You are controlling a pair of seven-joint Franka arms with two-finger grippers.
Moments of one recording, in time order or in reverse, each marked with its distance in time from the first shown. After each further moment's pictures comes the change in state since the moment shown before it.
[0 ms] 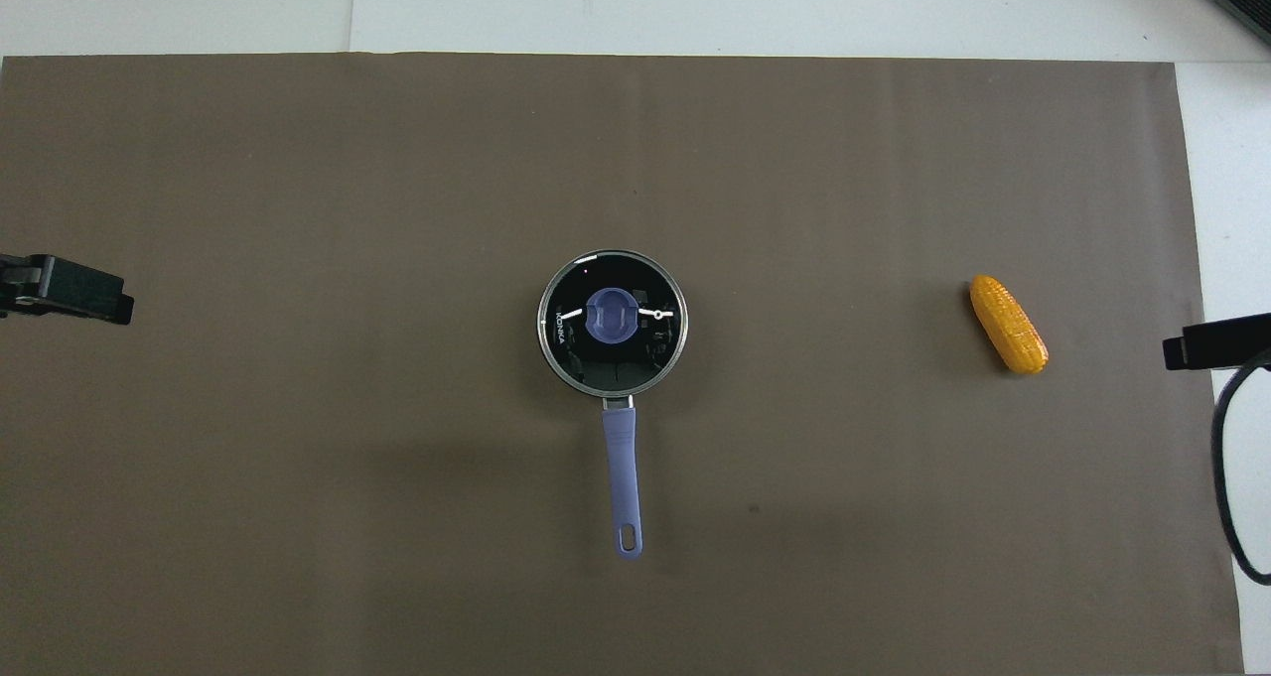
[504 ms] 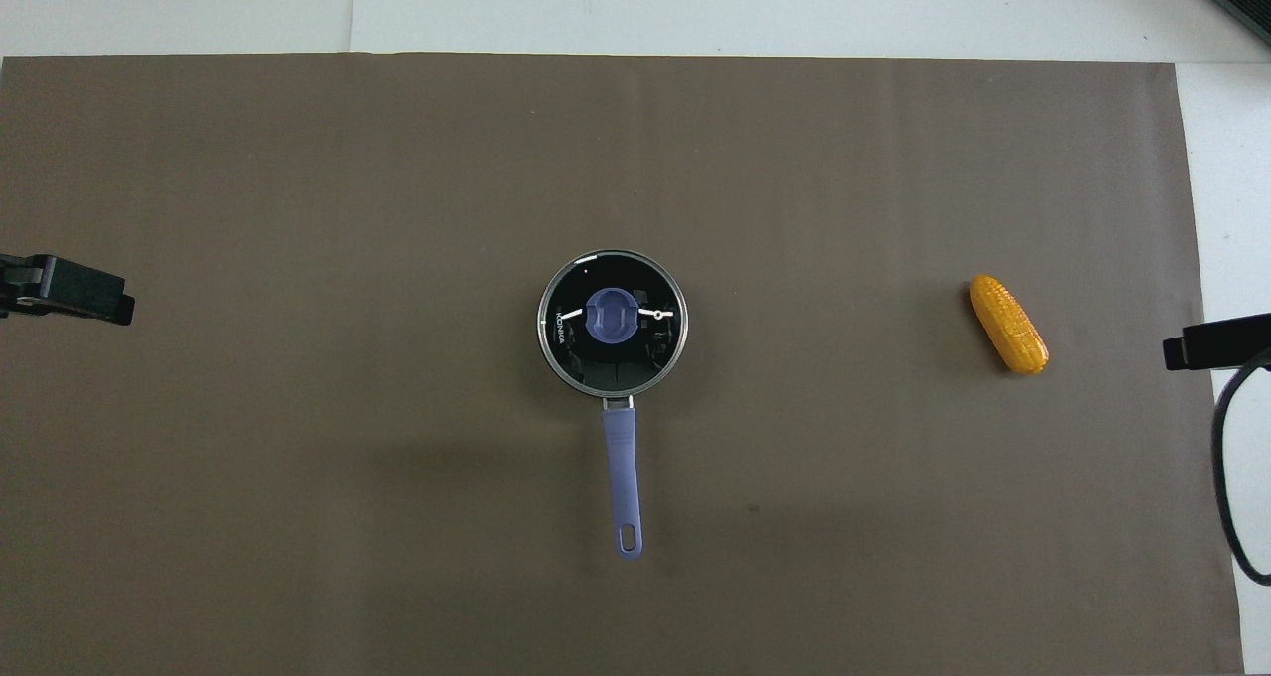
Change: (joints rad) left arm 0.000 0.001 -0.002 -0.001 0.000 0.000 0.001; right arm 0.000 0.000 0.000 0.000 0.000 0.000 0.000
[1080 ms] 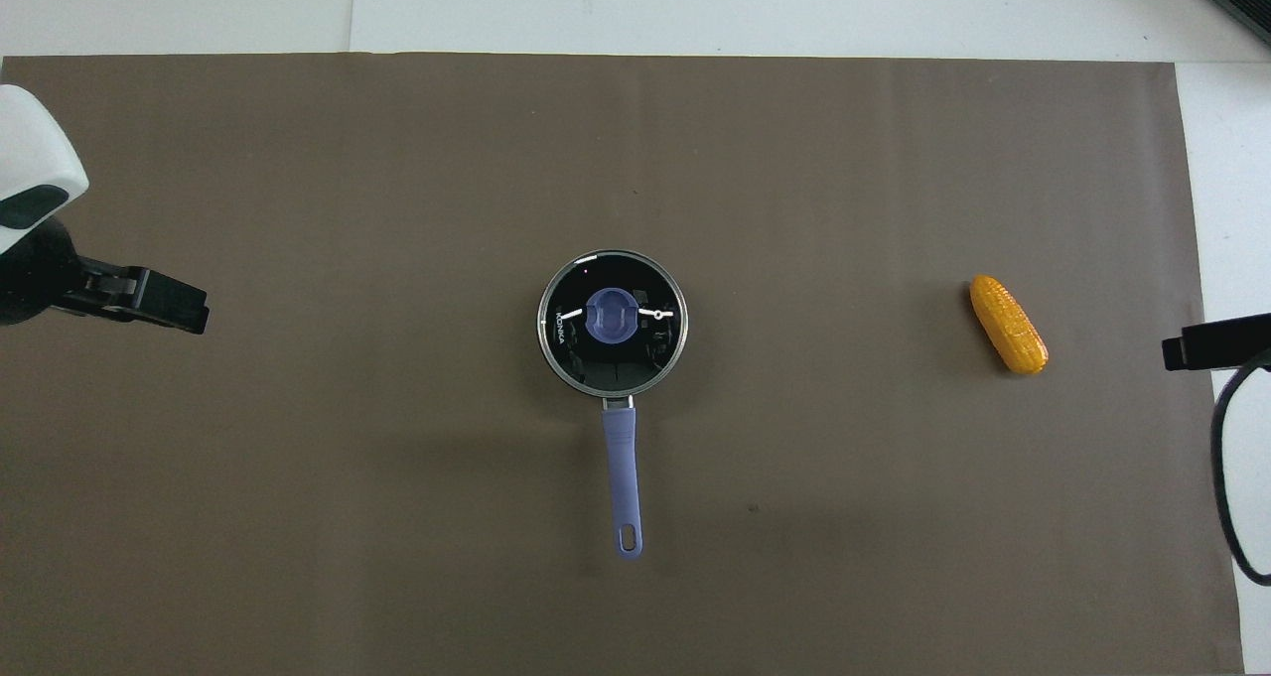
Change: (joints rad) left arm -0.094 0.015 -0.009 -0.014 0.000 0.000 0.001; right arm 0.000 0.000 0.001 0.000 0.000 0.000 -0.001
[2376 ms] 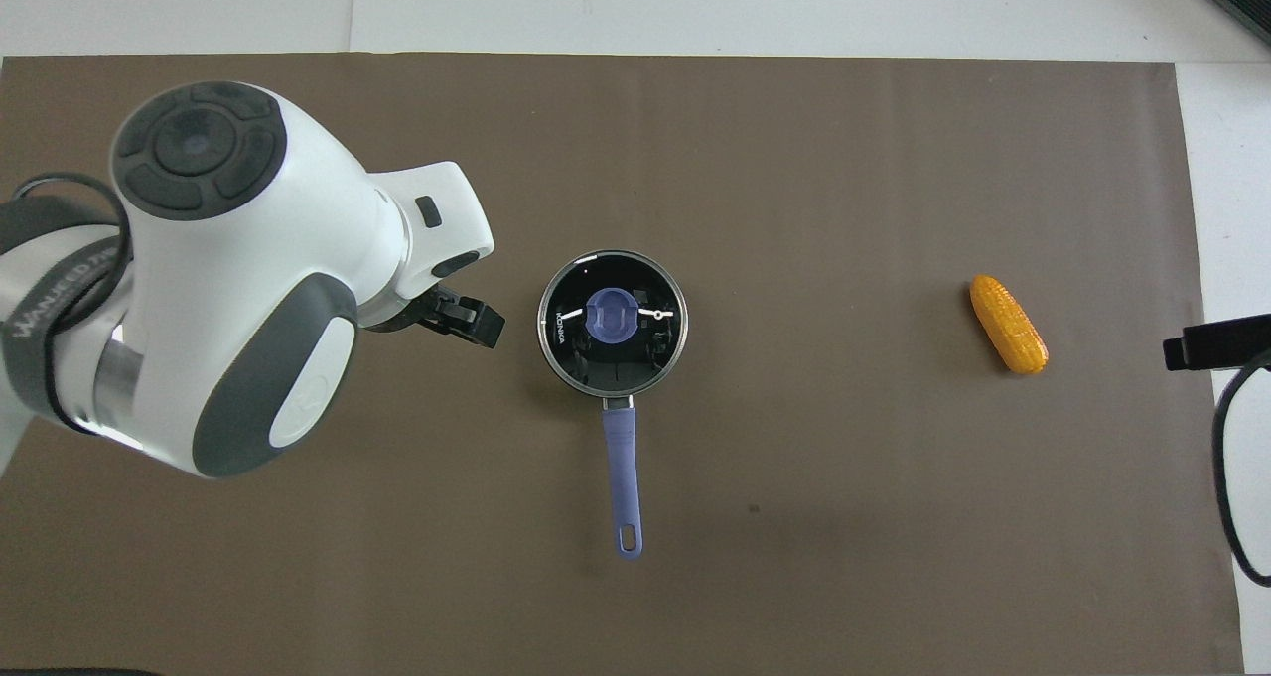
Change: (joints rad) left arm -0.320 0.130 -0.006 -0.097 -0.004 0.273 -0.132; right arm 0.000 -0.001 -0.001 0.000 0.000 0.000 0.000
